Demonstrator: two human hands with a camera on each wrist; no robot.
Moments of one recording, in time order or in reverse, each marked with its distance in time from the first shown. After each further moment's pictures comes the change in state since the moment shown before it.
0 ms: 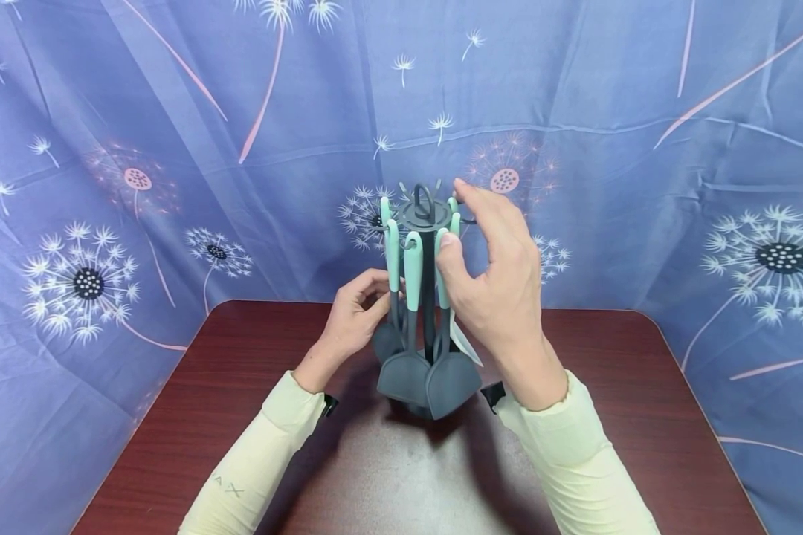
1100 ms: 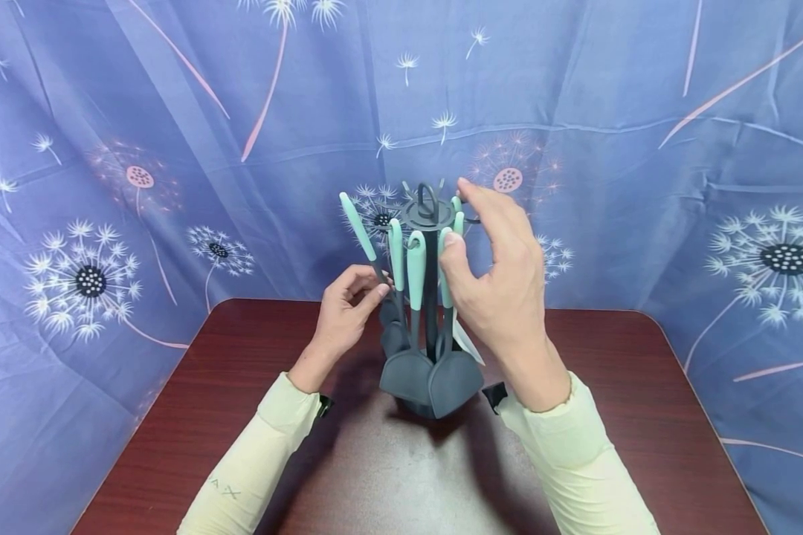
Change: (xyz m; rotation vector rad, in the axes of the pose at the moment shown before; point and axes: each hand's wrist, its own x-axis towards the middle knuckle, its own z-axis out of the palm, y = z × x) left_hand -0.002 -0.010 -0.011 -0.013 0.139 0.038; right_hand 0.000 -0.001 0.000 0.000 0.000 0.003
